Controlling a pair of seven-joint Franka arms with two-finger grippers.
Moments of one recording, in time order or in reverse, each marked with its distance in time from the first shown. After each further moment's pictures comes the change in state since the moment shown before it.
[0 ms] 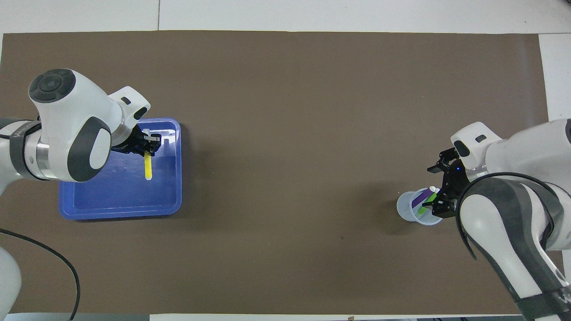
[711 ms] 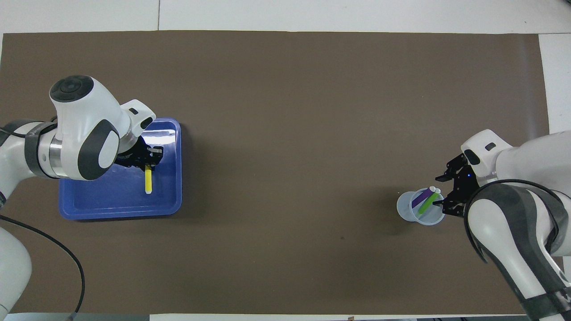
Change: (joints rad) left arm 0.009 0.000 0.001 -0.041 0.000 -0.011 -0.071; right arm -0.047 -0.018 0.012 -0.043 -0.002 0.039 -0.031
